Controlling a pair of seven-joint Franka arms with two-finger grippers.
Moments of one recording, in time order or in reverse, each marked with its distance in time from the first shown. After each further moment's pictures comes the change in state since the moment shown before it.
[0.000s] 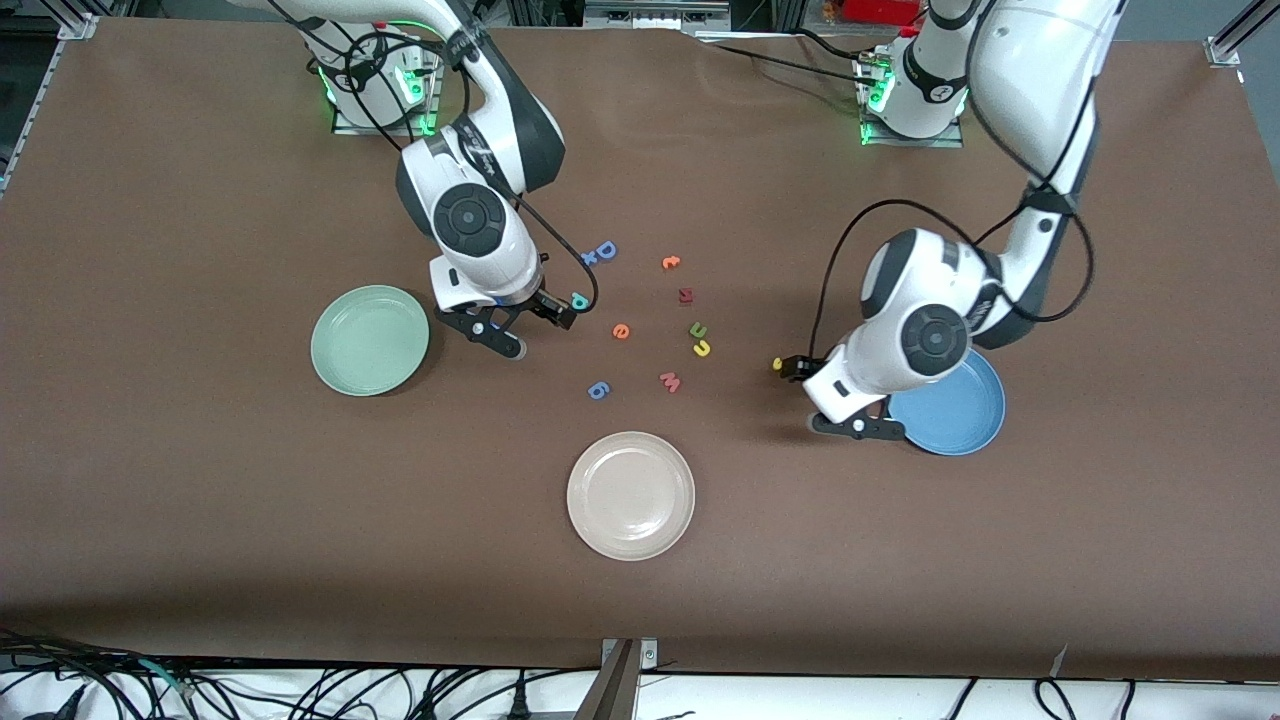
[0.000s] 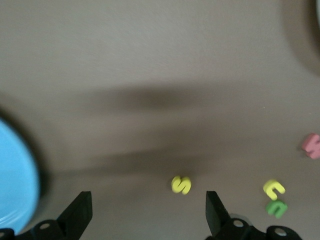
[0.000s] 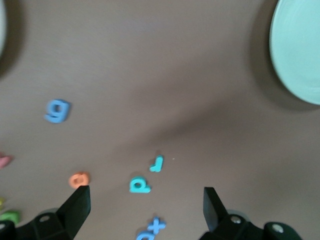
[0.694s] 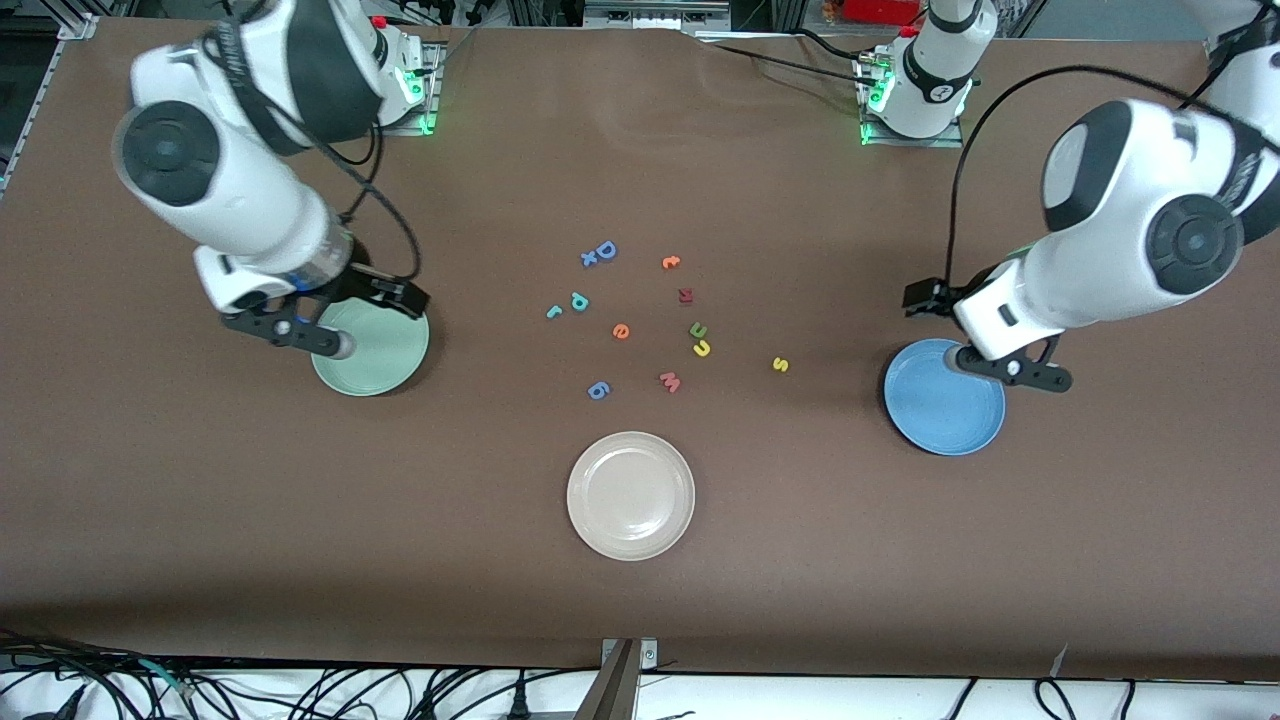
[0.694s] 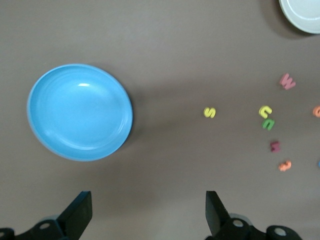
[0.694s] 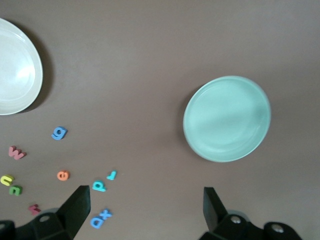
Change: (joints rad) left arm 0.149 -0.281 0.011 0.086 0.000 -0.433 0.216; right arm -0.194 -0.173 -0.023 0.222 -0.061 -0.352 -0.328
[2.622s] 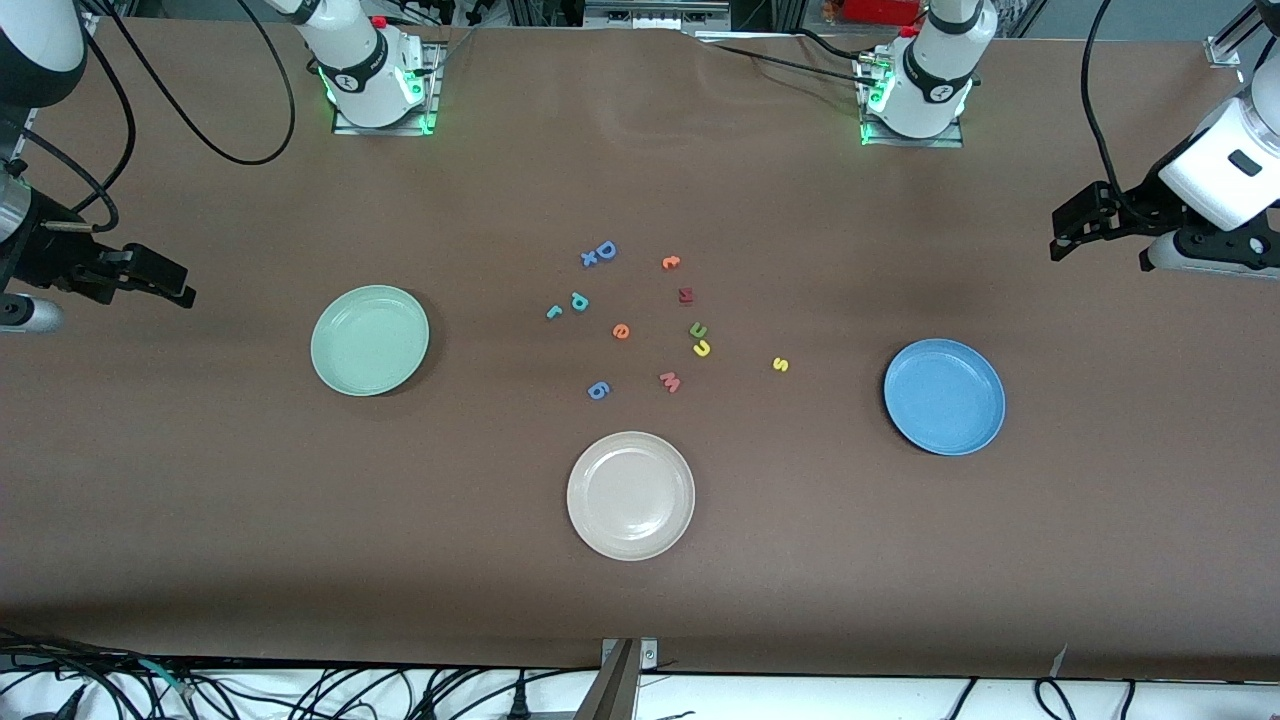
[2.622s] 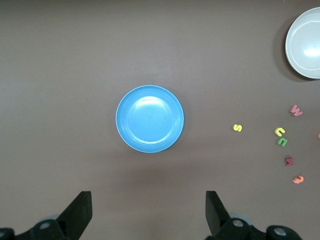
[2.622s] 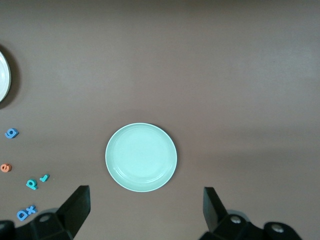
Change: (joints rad) left arm 0.112 -0.298 0.042 0.016 0.079 -0.110 0.049; right arm -0.385 -0.148 -0.021 0.018 -0.015 -0.055 -0.671
